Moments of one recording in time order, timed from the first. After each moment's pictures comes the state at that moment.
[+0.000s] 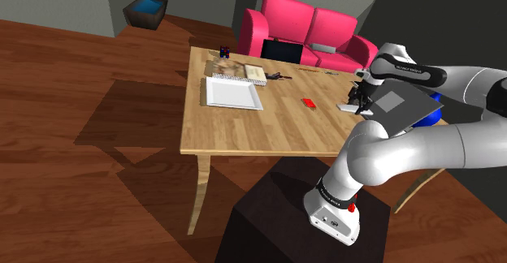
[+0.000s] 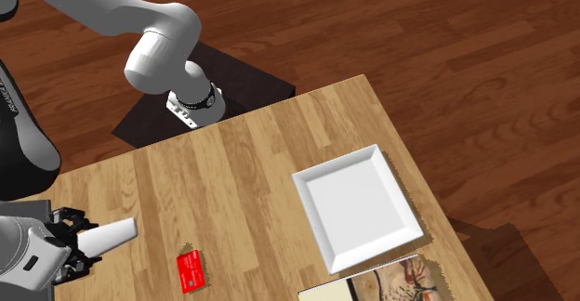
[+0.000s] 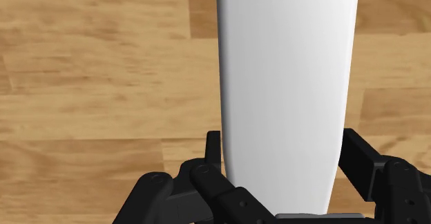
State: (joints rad) arm 0.17 -0.91 -1.31 -2.29 -0.92 1.83 -1.54
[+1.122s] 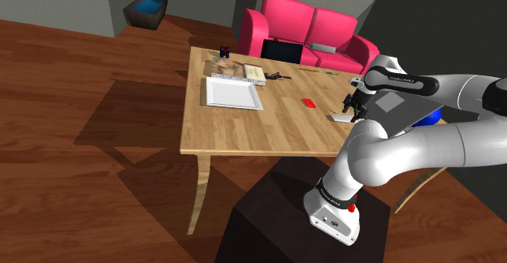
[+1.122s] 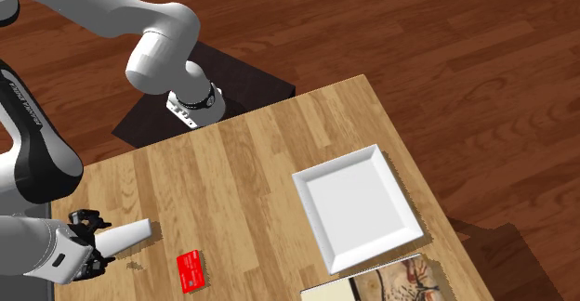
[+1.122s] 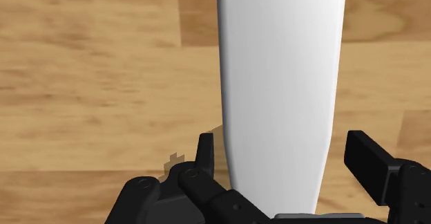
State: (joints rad) arm 0.21 -0.91 -1.43 -2.34 -0.99 1.93 -1.51
